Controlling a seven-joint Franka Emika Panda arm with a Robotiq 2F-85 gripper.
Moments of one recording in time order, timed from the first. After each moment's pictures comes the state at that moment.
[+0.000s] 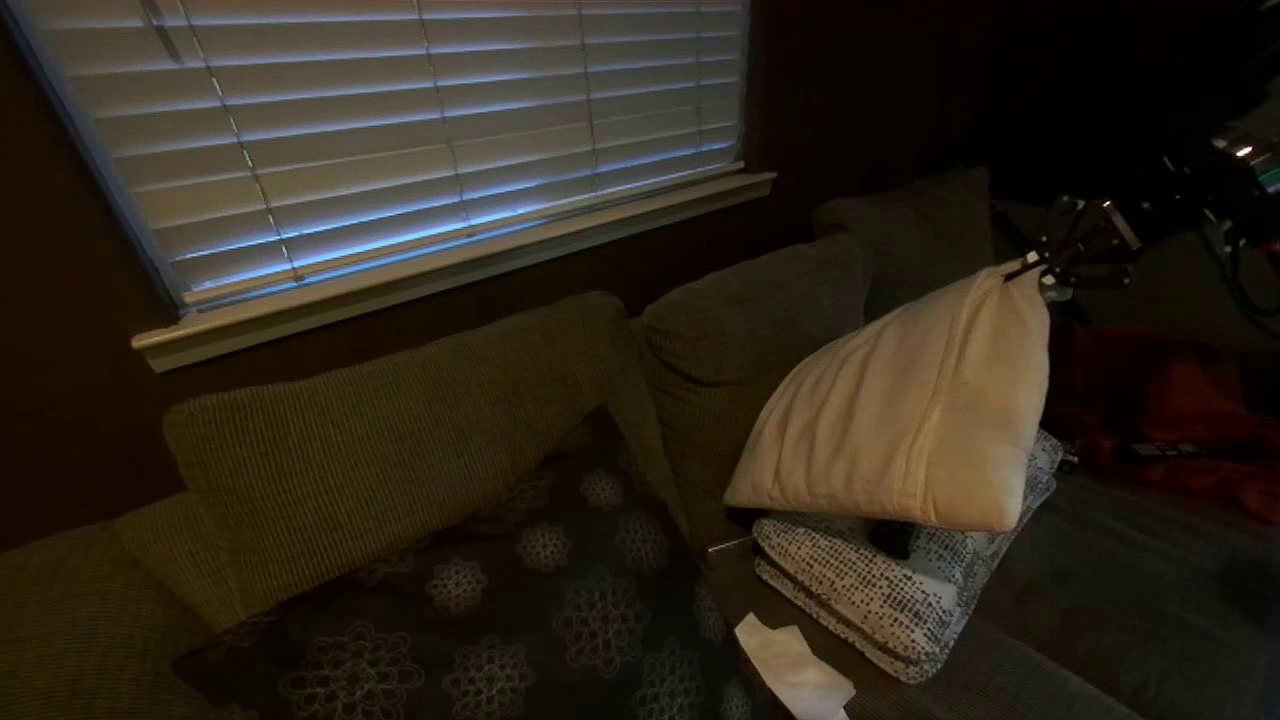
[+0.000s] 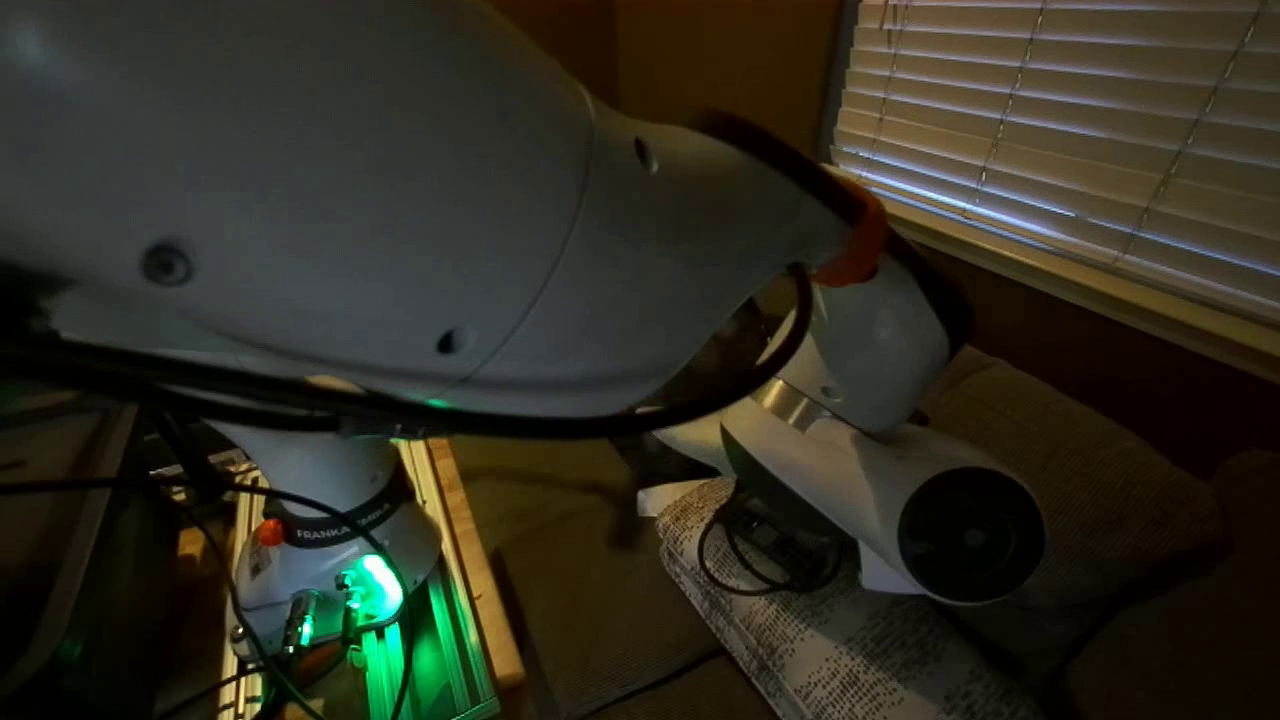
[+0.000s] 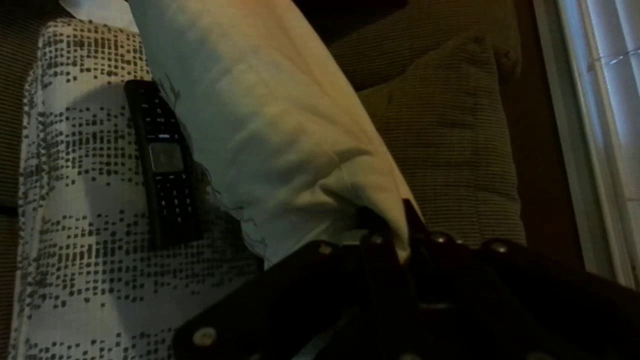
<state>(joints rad) -1.88 0.75 1.21 -2.31 0.45 2.59 0.15</state>
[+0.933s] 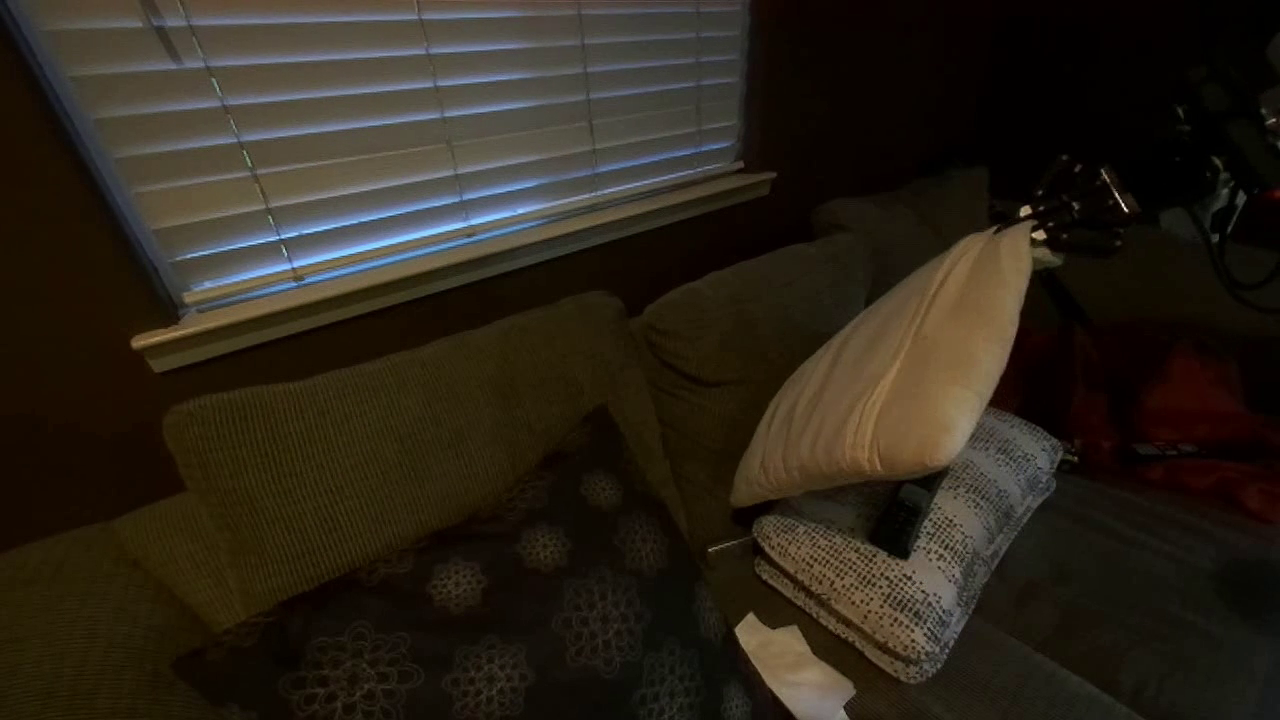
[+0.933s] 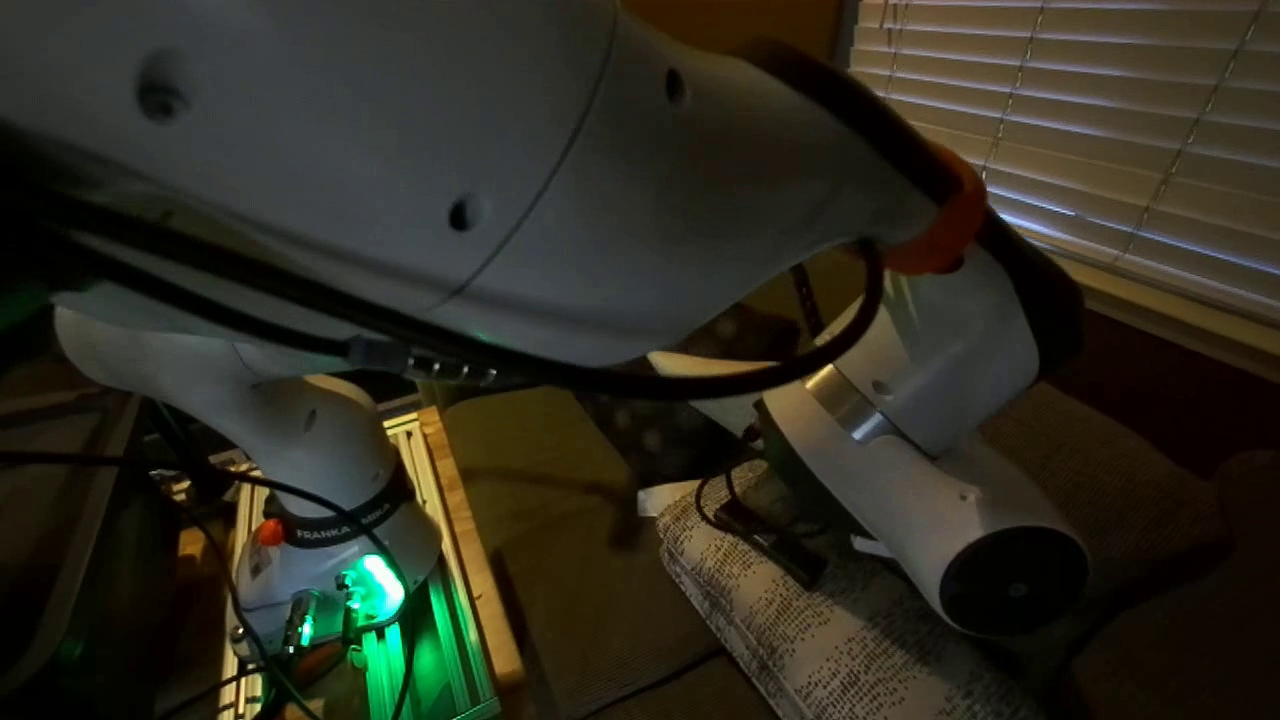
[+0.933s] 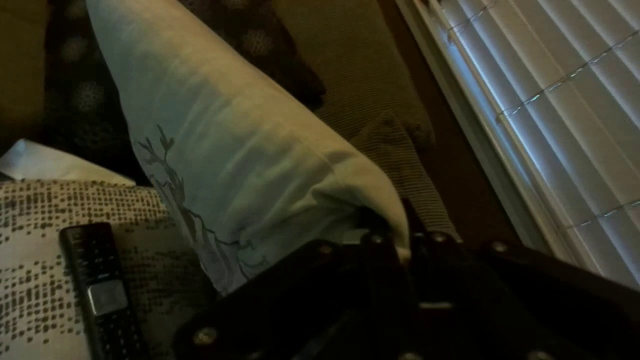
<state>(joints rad) -1.83 0.67 1.16 -2.22 0.78 2.27 0.13</state>
